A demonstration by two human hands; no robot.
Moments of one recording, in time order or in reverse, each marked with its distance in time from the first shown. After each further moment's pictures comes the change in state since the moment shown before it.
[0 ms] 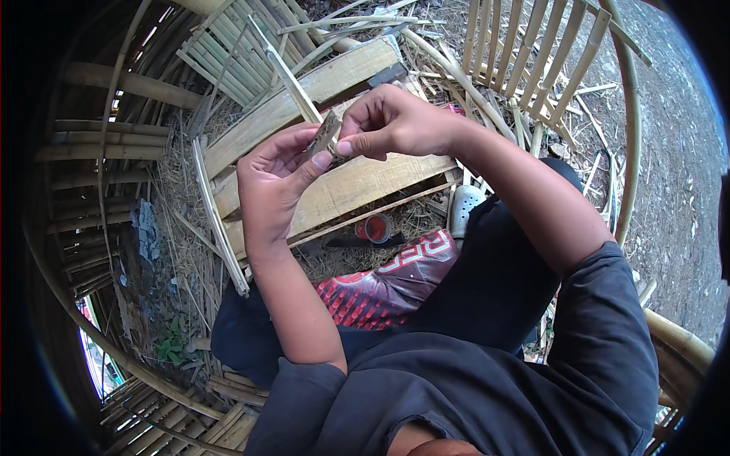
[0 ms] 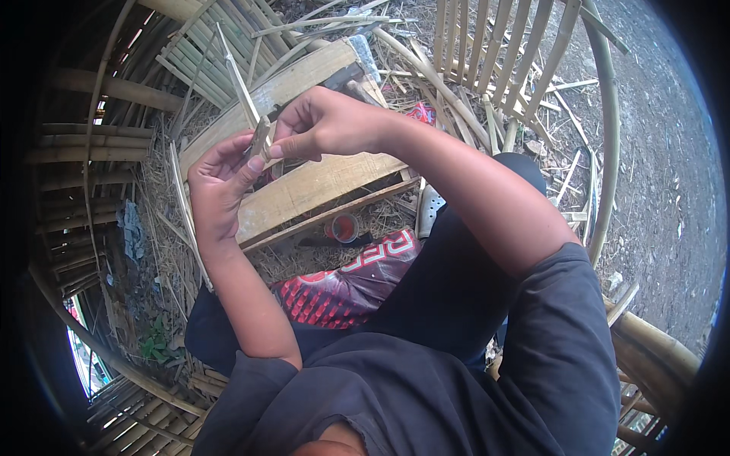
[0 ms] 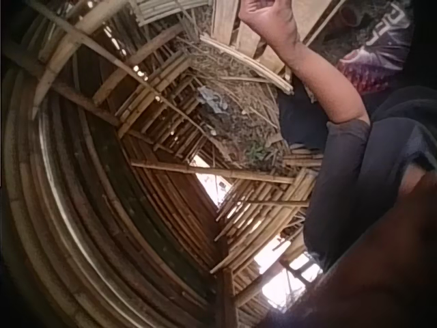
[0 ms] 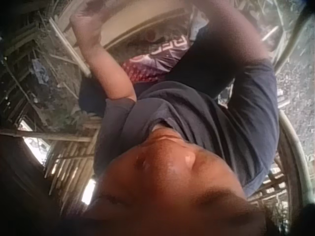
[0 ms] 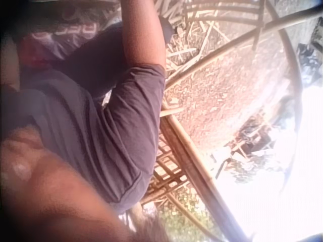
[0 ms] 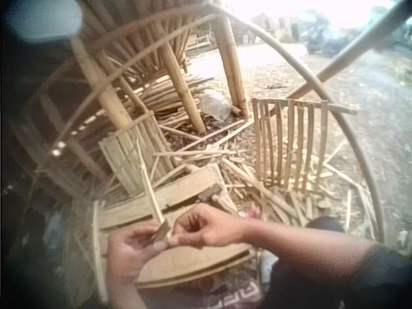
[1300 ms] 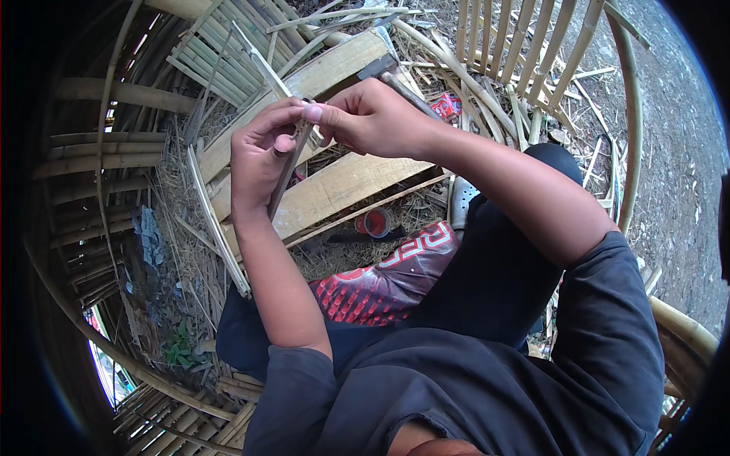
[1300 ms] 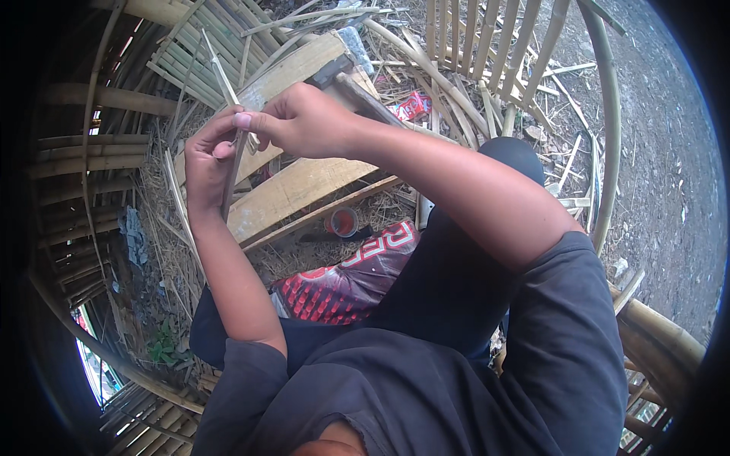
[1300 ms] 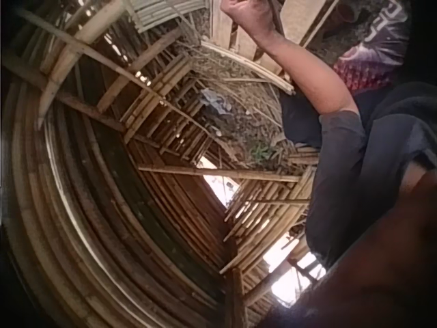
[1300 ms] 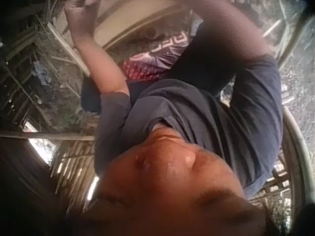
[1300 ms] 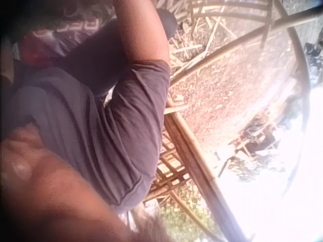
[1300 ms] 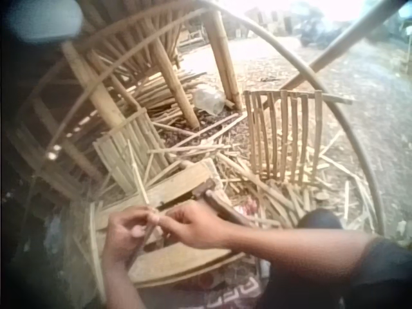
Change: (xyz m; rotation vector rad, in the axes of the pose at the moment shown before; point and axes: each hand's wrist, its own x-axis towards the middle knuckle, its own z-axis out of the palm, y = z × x) left_hand 0.048 -0.028 -0.029 0.114 -0.251 0.190; right_hand 0.011 0.011 0.021 -0.085 0.297 0.029
